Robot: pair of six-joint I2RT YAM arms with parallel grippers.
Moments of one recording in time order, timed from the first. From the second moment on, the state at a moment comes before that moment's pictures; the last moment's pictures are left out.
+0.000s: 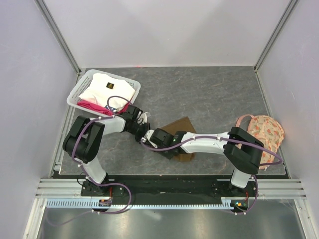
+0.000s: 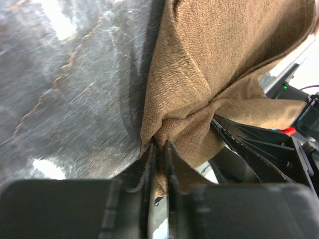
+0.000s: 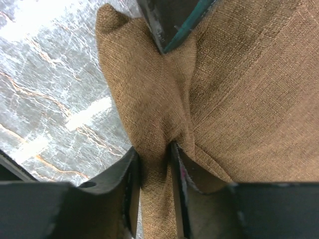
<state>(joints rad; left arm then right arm) -0.42 1.74 0.83 -0.30 0.69 -0.46 1.12 1.75 1.05 -0.45 0.15 0.02</state>
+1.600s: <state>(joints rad) -0.41 1.50 0.47 0.28 0.73 -0.57 0.73 1.88 0.99 -0.34 -0.84 0.03</state>
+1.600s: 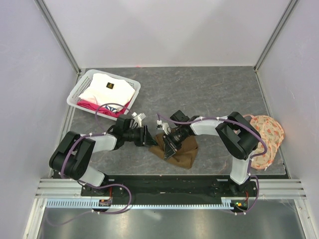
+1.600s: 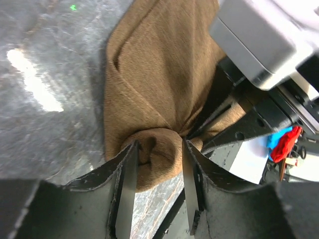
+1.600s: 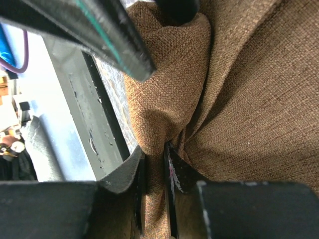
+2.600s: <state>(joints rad) -0.43 1.63 0.61 0.09 0.71 -0.58 0.72 1.51 0.91 -0.42 -0.40 0.09</state>
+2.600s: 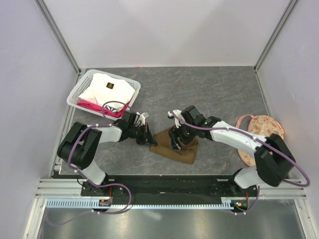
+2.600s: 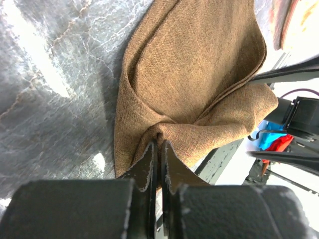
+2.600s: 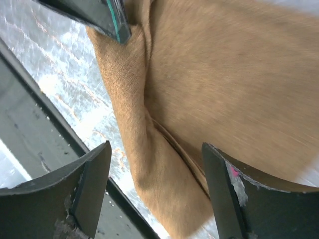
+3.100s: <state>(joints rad) -0.43 1.67 0.68 -0.01 0.71 -0.58 0.93 1.40 0.92 -0.69 -0.02 0.26</state>
